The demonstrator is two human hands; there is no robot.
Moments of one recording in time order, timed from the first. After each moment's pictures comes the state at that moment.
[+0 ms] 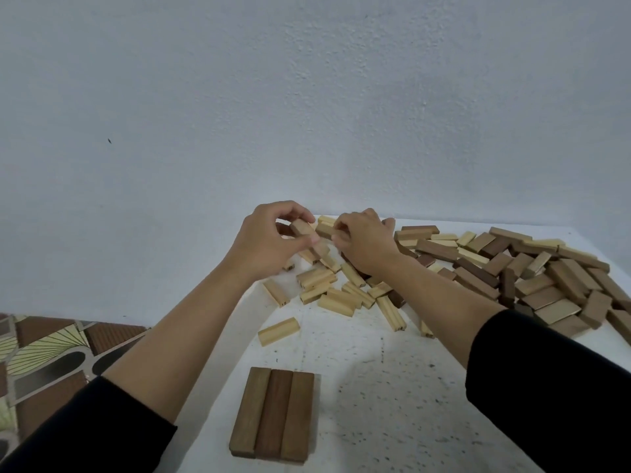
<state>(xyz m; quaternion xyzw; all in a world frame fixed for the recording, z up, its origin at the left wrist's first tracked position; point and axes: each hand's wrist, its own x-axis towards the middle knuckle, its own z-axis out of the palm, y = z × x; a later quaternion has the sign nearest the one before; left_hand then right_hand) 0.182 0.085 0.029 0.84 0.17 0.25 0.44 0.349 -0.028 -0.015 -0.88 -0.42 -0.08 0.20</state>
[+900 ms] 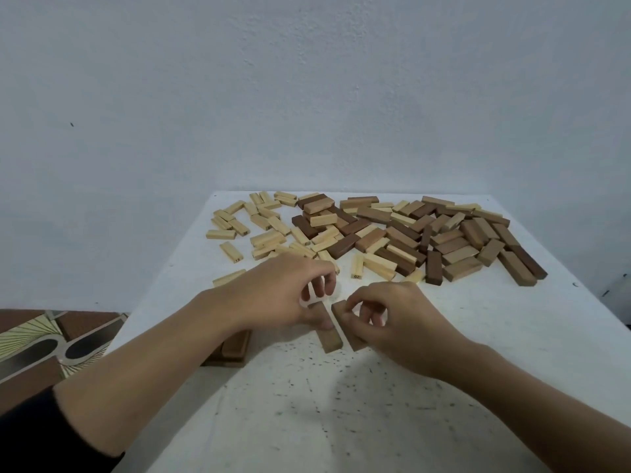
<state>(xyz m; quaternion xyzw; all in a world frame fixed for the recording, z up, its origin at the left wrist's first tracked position) 0.127 -0.058 0.028 0.98 -0.01 -0.02 0.22 0.218 -0.252 -0.012 -0.84 -0.46 0.06 0.27</state>
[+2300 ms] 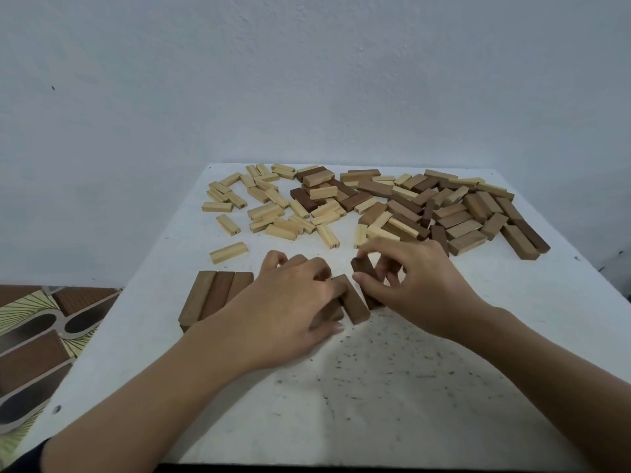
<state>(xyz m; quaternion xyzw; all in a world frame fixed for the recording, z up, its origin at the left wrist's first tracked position) 0.093 -0.095 0.005 1.00 0.00 0.00 0.00 0.232 -0.262 -0.013 -0.82 -0.48 -0.04 0.31</state>
